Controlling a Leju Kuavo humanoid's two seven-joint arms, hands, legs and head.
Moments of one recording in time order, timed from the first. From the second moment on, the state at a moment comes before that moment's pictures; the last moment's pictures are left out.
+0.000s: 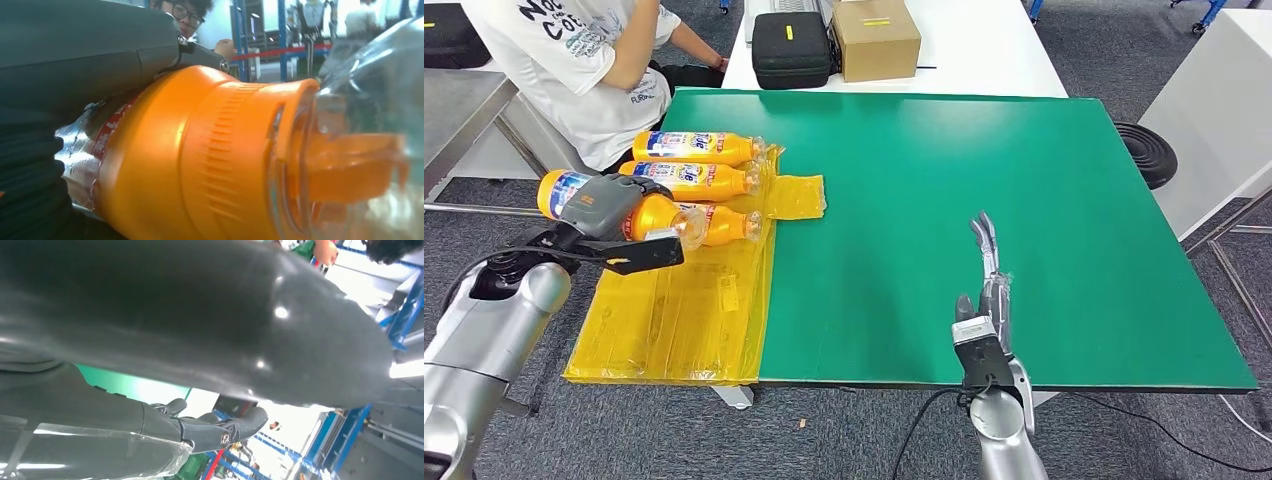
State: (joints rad) left arm -0.67 0.35 -0.42 -1.09 -0.96 -0.18 -0.28; right arm -0.06 0.20 0.06 -1.48 0.47 -0.20 -0.64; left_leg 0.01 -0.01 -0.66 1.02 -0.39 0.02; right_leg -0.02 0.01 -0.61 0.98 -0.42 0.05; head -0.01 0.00
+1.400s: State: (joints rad) left arm -0.40 0.29 -0.53 -1.03 -1.08 -0.01 -0.20; right arm 0.01 0.24 -0.03 -1.60 0.53 -0.19 -0.63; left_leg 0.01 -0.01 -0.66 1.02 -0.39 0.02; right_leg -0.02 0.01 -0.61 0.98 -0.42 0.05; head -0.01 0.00
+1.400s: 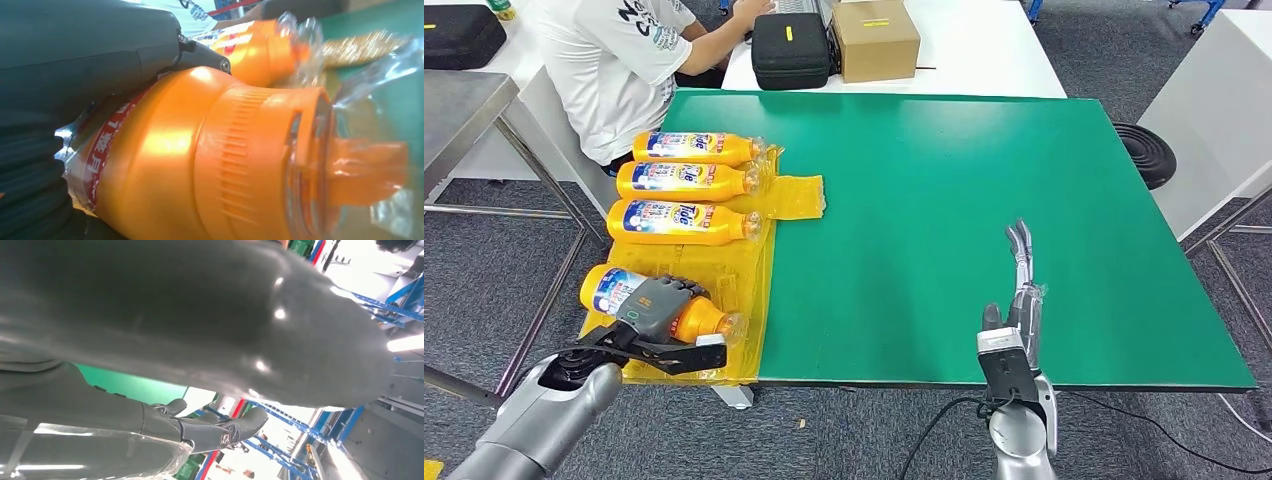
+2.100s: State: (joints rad) left arm -0.52 0.28 -0.57 -0.86 -1.10 -0.15 -0.34; right arm -0.01 0.23 -0.01 -1.52 0.49 -0.21 -0.65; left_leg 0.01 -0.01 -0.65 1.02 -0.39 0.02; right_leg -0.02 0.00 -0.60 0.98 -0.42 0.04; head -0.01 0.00
